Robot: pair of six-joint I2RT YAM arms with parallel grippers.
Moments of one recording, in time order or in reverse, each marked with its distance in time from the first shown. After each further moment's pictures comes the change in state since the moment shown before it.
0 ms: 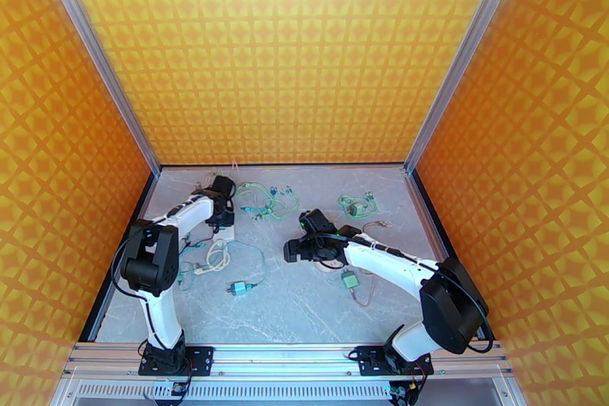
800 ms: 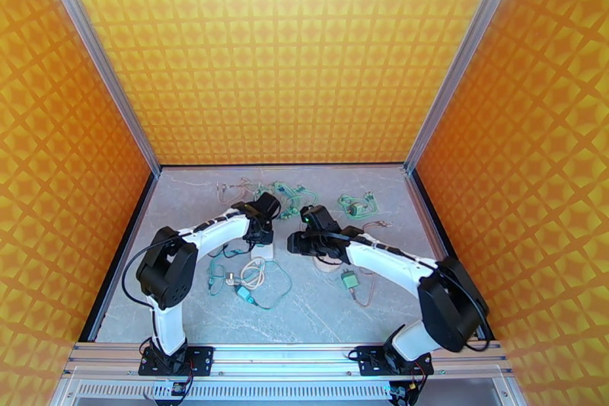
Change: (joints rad) left arm -0.328 -0.044 -0.022 -0.059 0.060 -0.229; right arm -0.049 0.063 -0.040 0.263 -0.175 0.118
